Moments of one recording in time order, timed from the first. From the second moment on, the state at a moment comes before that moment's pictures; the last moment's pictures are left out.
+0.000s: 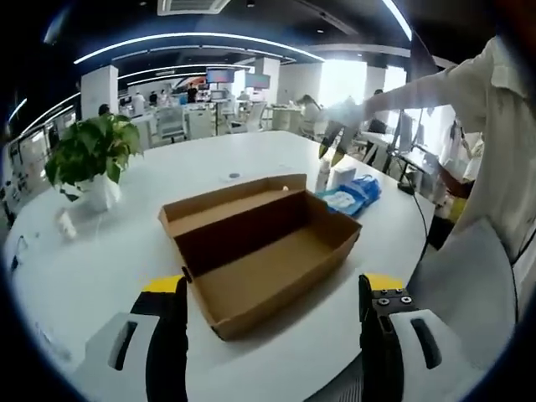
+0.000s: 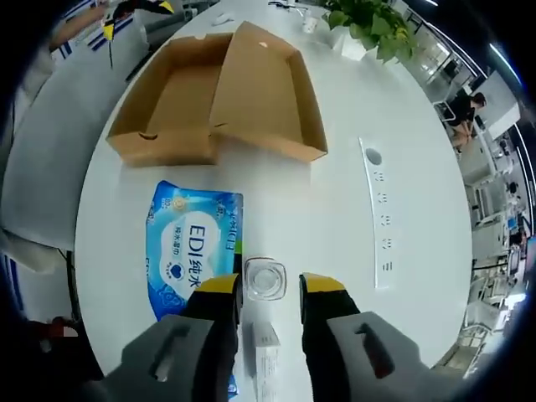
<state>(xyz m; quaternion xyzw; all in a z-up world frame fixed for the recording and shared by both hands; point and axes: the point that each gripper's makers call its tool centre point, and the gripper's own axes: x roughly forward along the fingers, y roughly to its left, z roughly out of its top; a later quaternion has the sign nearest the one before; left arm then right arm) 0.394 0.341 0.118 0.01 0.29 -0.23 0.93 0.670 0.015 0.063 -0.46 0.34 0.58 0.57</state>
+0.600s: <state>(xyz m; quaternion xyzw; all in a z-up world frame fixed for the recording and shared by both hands) 0.413 0.366 0.105 -0.04 0.31 -0.14 0.94 0.685 0.079 0.084 -0.32 0.37 0.53 0.70</state>
